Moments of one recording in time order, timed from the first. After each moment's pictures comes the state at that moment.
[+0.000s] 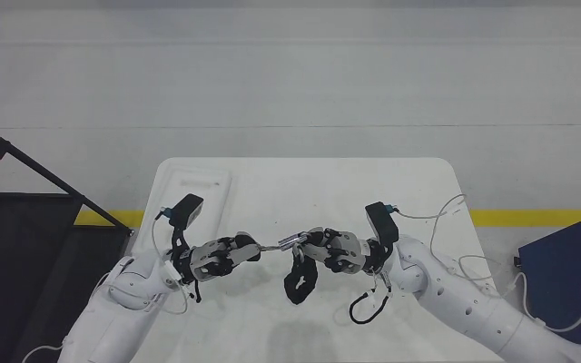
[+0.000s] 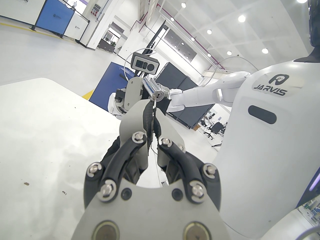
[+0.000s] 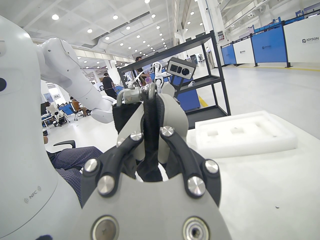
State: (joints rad) left arm 1.45 -0.98 -1.34 -1.74 -0.32 -1.01 -0.81; right arm -0.83 -0.92 0.47 -1.52 -0.62 -1.01 -0.52
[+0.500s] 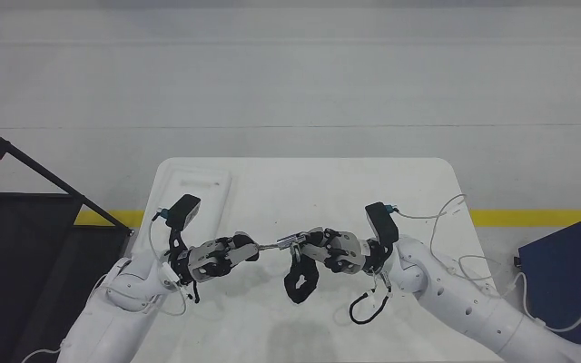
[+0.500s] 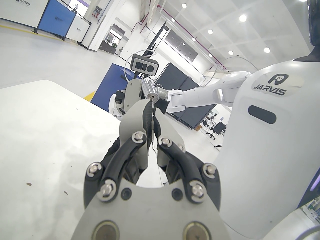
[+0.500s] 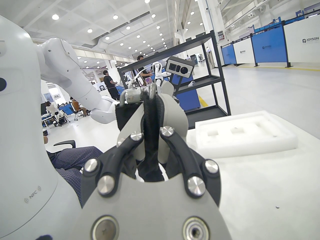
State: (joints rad) left arm 1.47 -0.99 -1.37 -1.75 -0.30 -1.01 -0.81; right arm -0.83 -0.92 0.47 -1.52 -0.62 -1.01 -0.52
